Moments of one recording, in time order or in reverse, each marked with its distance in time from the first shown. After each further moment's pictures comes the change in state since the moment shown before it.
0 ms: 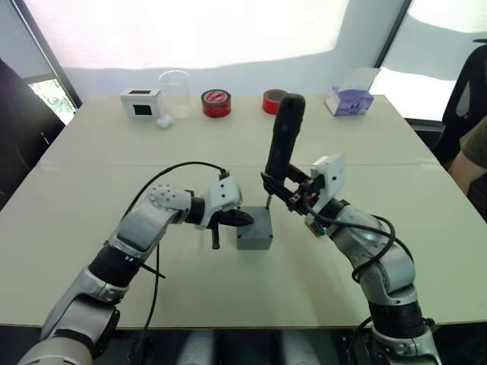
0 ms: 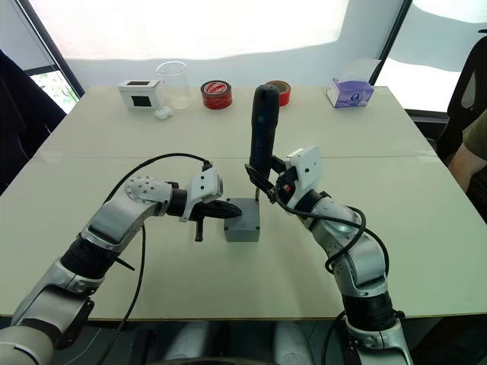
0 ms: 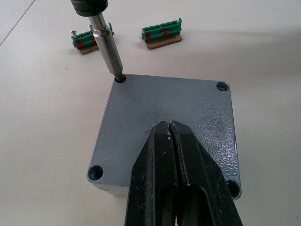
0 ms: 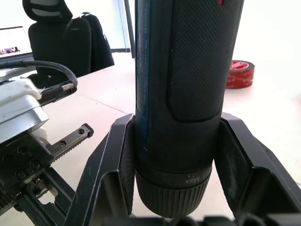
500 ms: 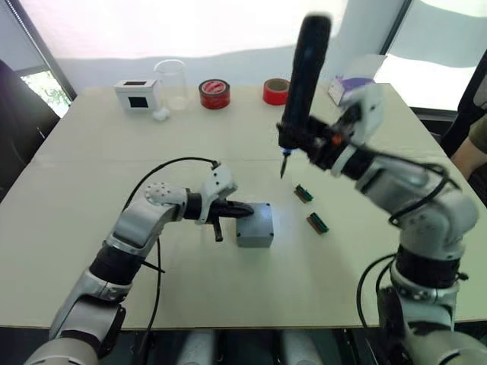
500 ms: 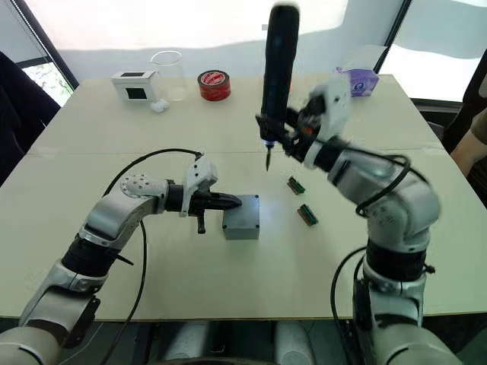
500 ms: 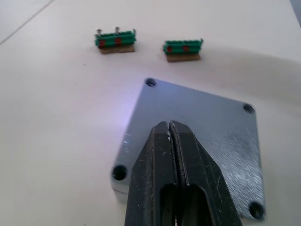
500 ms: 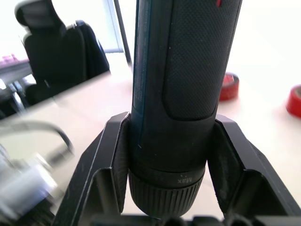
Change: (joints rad) left arm -0.011 -0.081 0.149 0.008 -0.111 0.148 0.104; right arm -0.470 -0.086 -0.325 -0.018 0.435 0.530 -0.213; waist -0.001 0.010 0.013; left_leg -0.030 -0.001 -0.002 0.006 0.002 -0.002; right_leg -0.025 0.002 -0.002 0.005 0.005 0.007
